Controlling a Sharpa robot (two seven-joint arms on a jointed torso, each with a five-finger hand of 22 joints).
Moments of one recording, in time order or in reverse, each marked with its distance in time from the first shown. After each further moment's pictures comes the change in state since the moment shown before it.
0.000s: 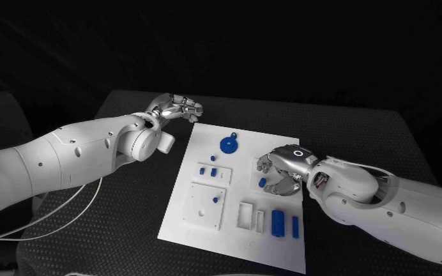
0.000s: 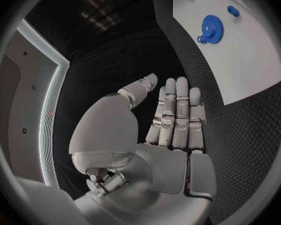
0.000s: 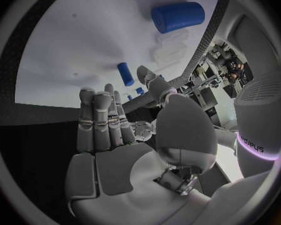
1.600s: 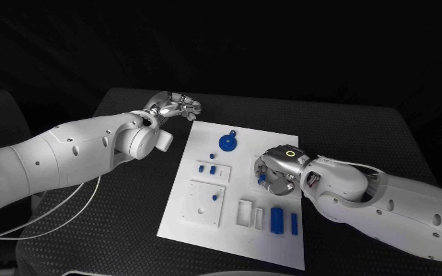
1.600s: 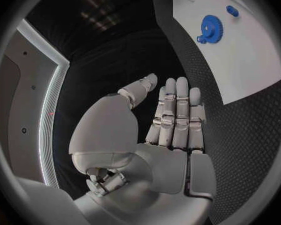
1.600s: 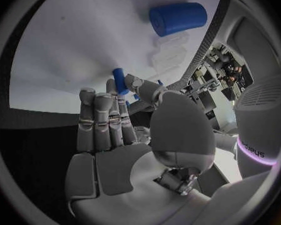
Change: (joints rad) left arm 0.000 0.001 0.000 -0.003 0.000 0.003 -0.001; left_hand 0.000 0.000 0.000 0.000 0.000 0.001 0.001 0.000 0.000 0.000 0.000 0.000 0.000 0.002 0.002 -0.004 0.006 0.000 0.000 0.000 0.000 0.001; right arm -0.009 0.033 -0.005 -0.014 -0.033 0.022 -0.009; right_hand 0.132 0.063 0.245 0.122 -0.112 0.148 -0.051 0.085 0.024 0.169 -0.058 0.078 0.020 0.044 -0.061 0.014 -0.008 -0.004 0.031 -0.023 0.020 -0.001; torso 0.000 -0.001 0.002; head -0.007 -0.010
